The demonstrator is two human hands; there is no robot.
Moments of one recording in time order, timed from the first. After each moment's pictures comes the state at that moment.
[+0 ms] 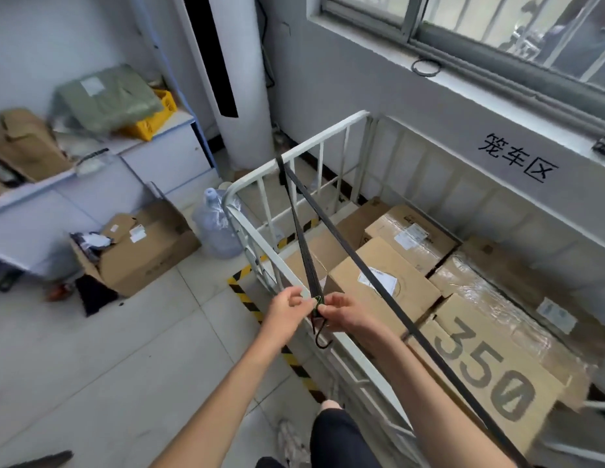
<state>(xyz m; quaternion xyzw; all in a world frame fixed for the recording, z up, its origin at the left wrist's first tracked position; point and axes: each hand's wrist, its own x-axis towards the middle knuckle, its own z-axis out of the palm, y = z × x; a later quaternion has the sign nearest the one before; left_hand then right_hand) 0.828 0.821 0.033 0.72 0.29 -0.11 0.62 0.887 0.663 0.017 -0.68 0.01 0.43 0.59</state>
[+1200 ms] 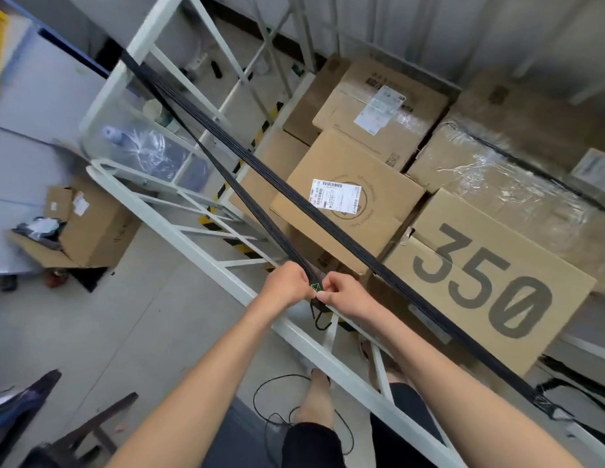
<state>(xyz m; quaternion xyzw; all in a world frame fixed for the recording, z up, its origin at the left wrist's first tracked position) 0.954 0.665 -0.131 0.86 0.18 -0.45 0.17 0.931 0.519 -0.170 -0.75 0.06 0.47 0.47</state>
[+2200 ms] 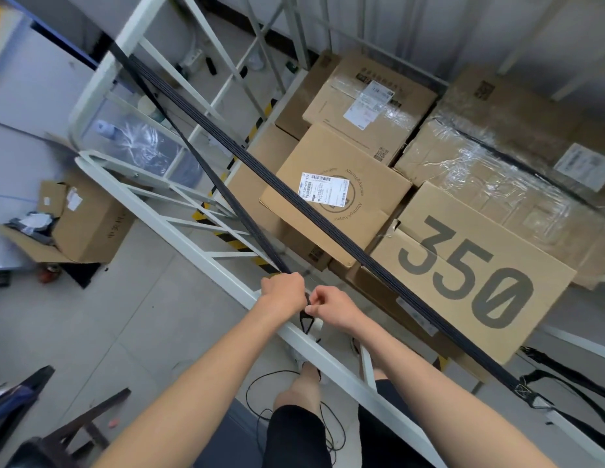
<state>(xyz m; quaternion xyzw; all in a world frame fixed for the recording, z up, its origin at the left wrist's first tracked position) 0.923 0.631 -0.137 0.87 0.04 -0.49 -0.05 0.889 0.509 -0.196 -0.75 0.03 0.50 0.43</state>
